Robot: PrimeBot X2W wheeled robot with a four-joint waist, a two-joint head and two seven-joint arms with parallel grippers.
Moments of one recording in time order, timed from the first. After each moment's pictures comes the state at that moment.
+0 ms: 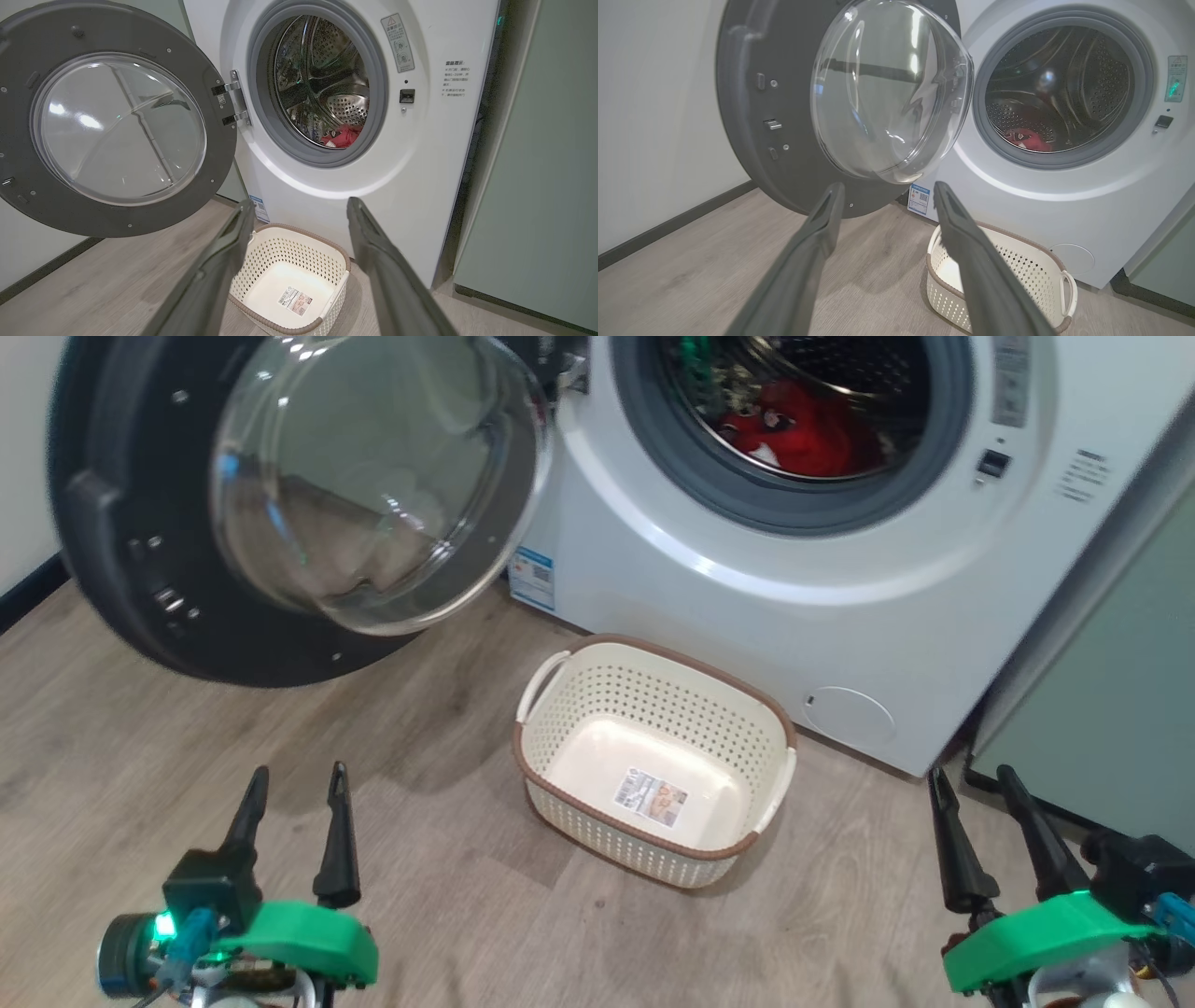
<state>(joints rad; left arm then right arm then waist) 0.05 0.14 -0.13 0.06 -0.22 0.14 -0.22 0.12 -0.04 -0.08 0.03 0.28 0.13 -0.10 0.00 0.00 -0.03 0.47</state>
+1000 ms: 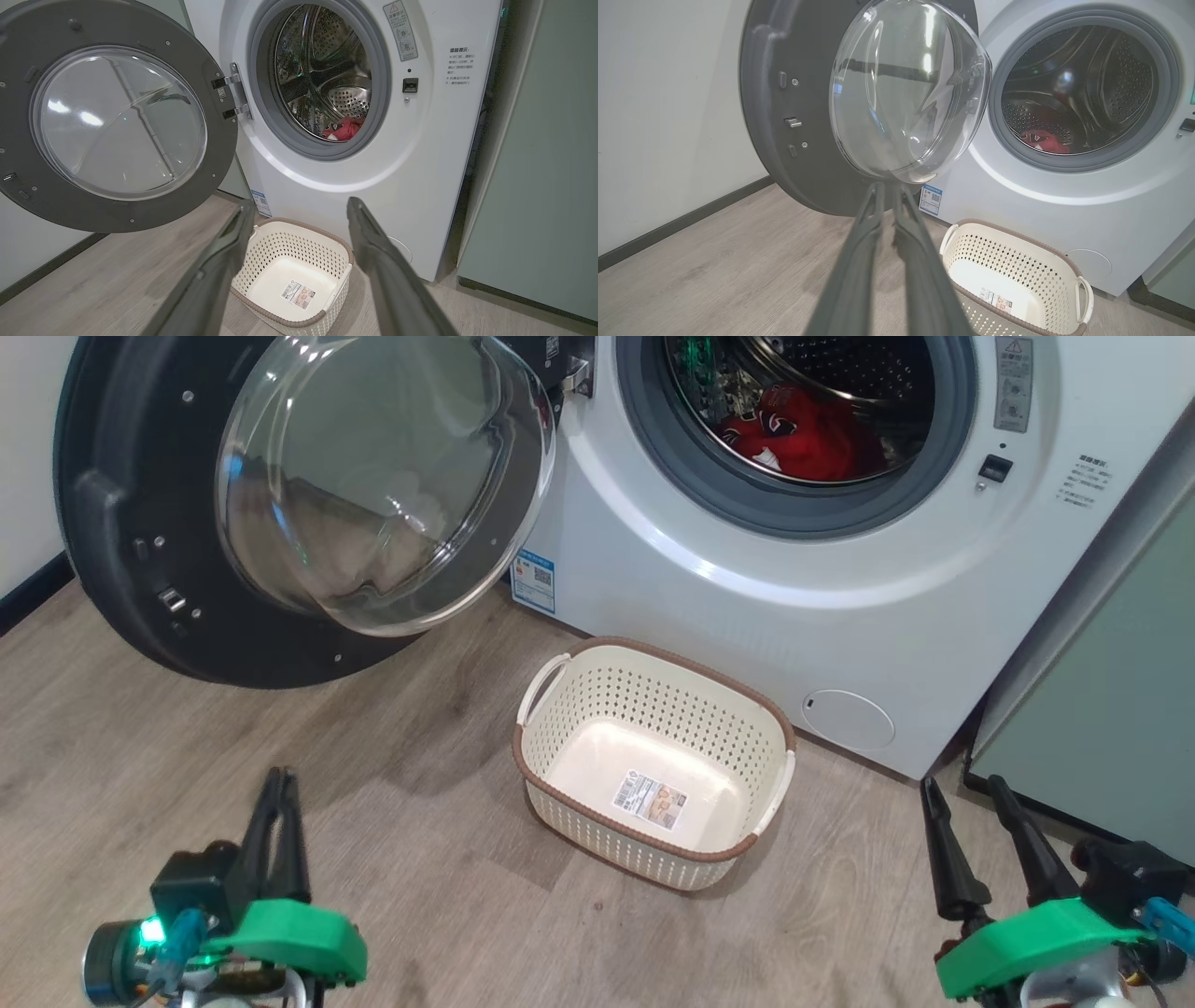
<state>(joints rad) 0.05 0.15 -0.13 0.07 -0.23 0.18 -0.22 0.12 -0.04 -0.07 0.07 0.29 0.13 -0.11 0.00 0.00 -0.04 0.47</state>
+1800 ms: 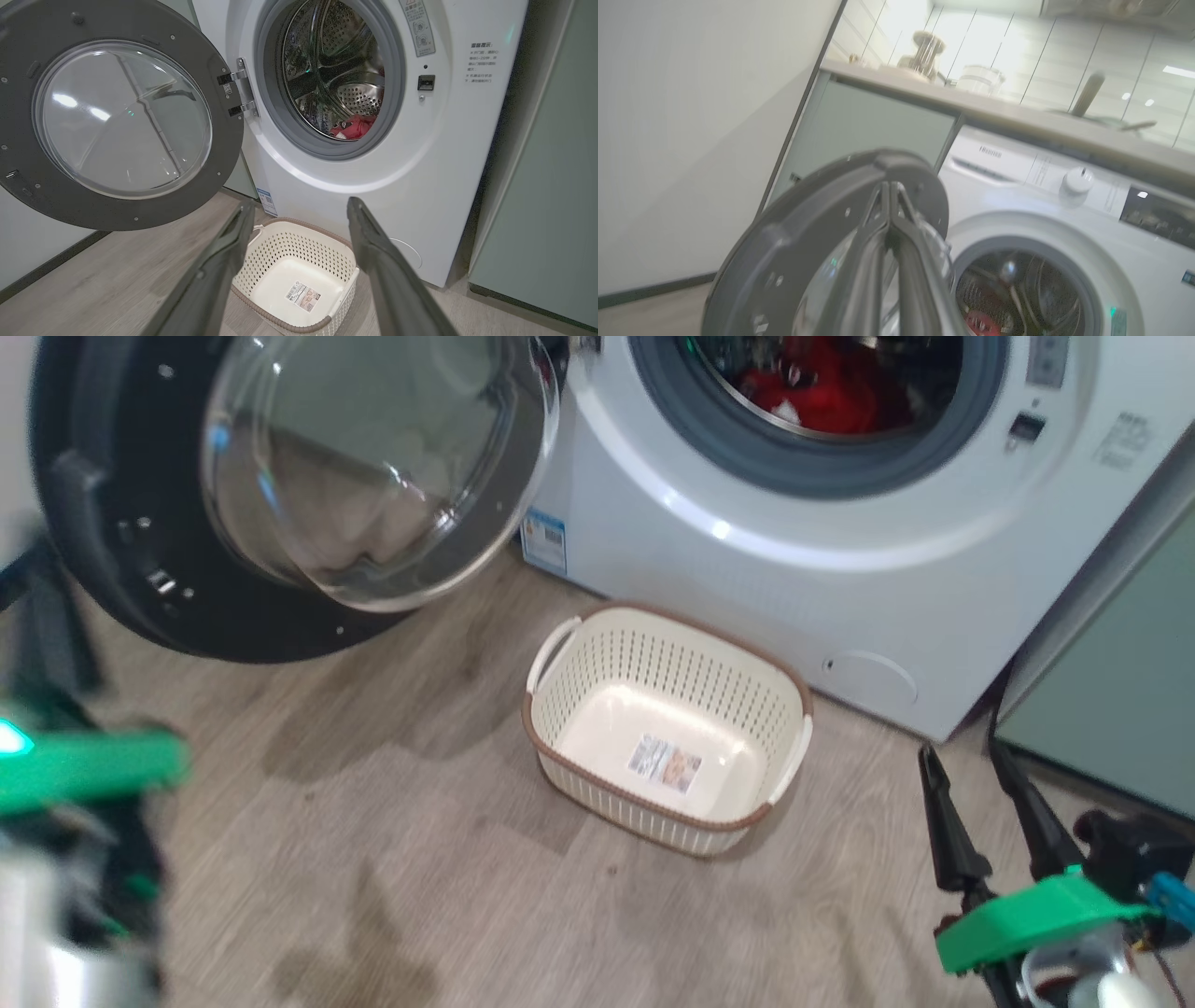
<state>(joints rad) -0.21 0.18 0.11 -0.15 -0.65 0.04 -0.23 0.10 -0.04 -0.07 0.00 0.27 0.13 -0.08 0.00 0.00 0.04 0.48</state>
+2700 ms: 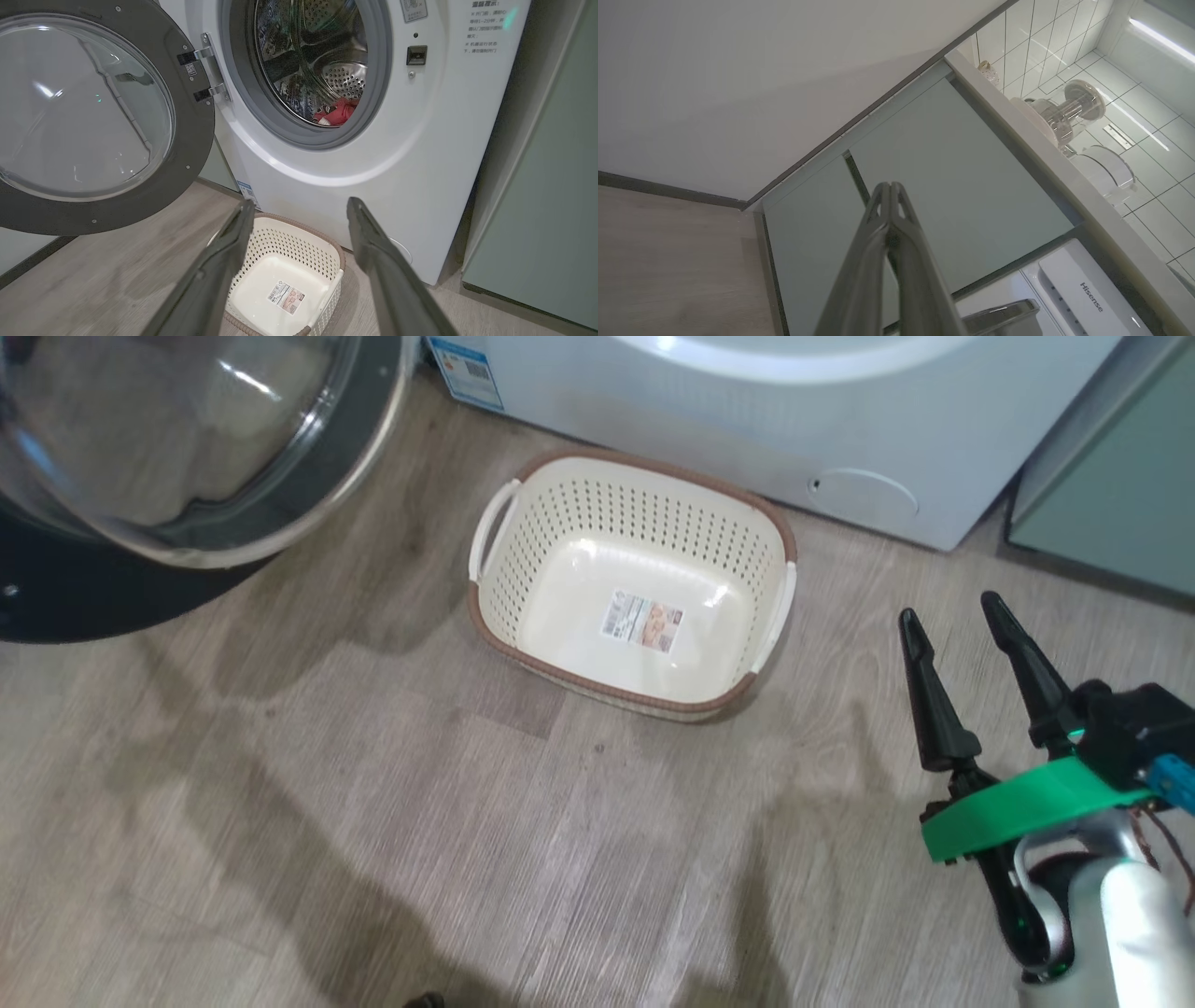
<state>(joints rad) -0.88 0.59 0.52 0.72 -1.24 -0.05 0.09 -0.08 -0.04 -0.02 -0.13 0.17 0.13 0.01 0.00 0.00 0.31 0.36</state>
